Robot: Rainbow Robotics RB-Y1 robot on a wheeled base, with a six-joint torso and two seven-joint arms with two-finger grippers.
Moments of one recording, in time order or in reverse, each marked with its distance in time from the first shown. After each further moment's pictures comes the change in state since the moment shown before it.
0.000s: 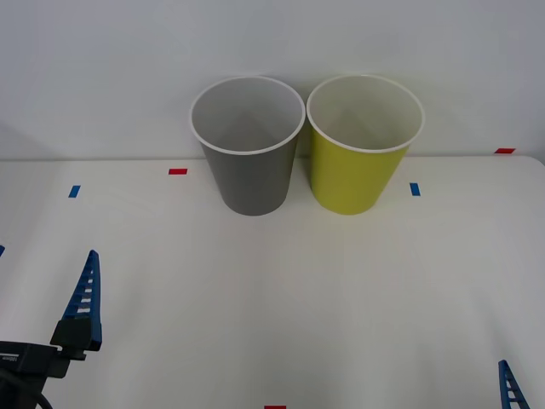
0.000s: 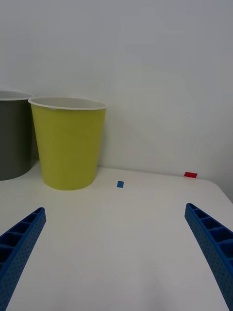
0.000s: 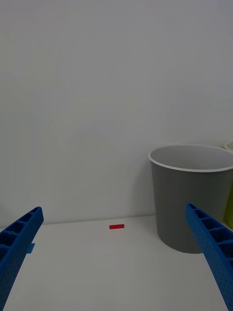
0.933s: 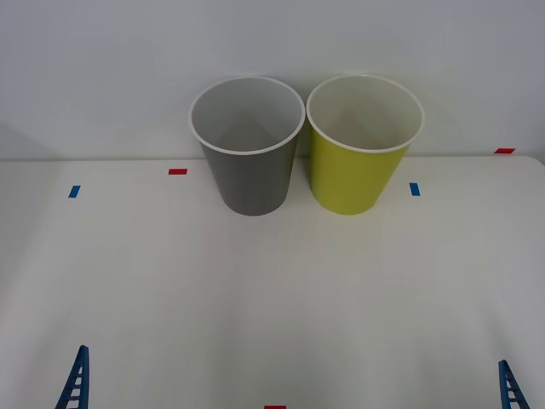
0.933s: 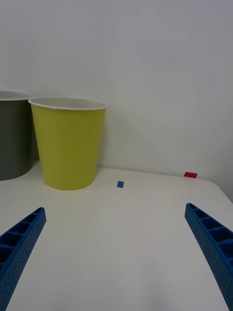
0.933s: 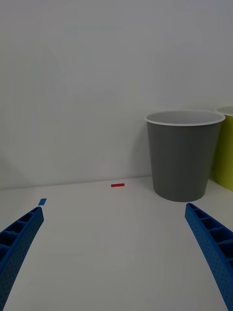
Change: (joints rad) right arm 0.000 0.000 0.000 0.000 0.000 0.000 0.000; left arm 0.223 0.036 -0.058 0.184 -0.056 -0.326 0.001
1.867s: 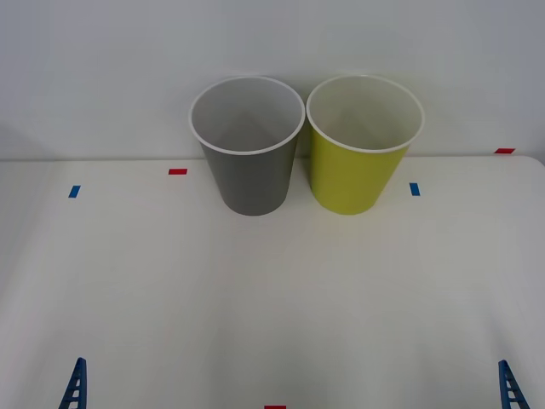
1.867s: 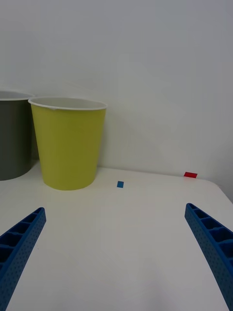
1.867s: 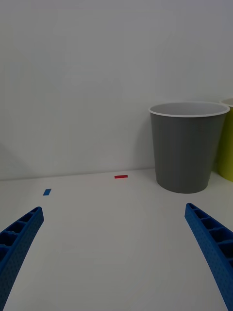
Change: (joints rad) right arm 0.000 0.000 0.000 0.000 0.000 0.000 0.000; left arm 0.029 -0.014 -0.001 0.005 -0.005 -0.001 0.000
